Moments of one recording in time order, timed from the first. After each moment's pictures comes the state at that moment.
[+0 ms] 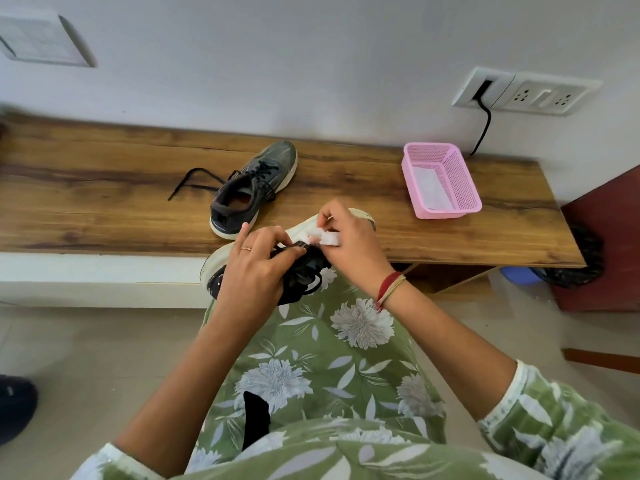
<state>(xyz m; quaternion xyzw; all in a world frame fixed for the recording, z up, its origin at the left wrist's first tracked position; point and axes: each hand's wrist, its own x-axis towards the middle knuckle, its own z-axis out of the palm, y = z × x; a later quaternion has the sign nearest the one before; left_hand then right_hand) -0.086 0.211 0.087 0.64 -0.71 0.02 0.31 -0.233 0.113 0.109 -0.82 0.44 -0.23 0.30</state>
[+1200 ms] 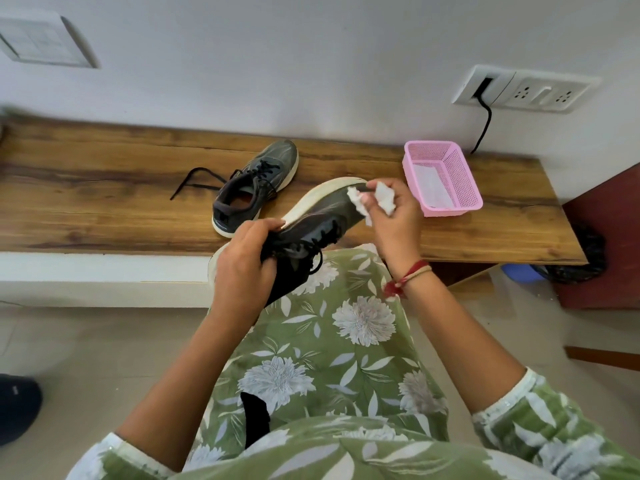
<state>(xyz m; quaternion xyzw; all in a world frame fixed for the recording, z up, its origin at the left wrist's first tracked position) -0.085 0.213 0.101 0.70 -0.57 -0.11 0.41 -0.257 0.092 0.116 -0.62 0.55 -0.42 0.36</state>
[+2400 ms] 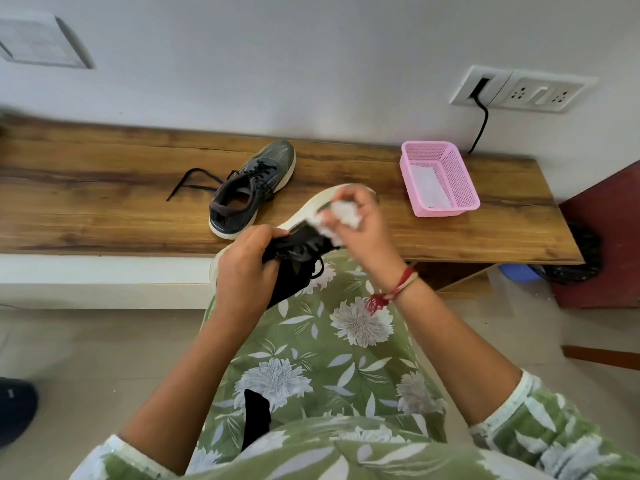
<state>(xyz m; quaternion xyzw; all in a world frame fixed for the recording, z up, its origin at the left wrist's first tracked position) -0.092 0.209 0.100 0.71 -0.56 -0.11 0.42 -0.237 0.114 0.124 -0.62 0.45 -0.38 0.52</state>
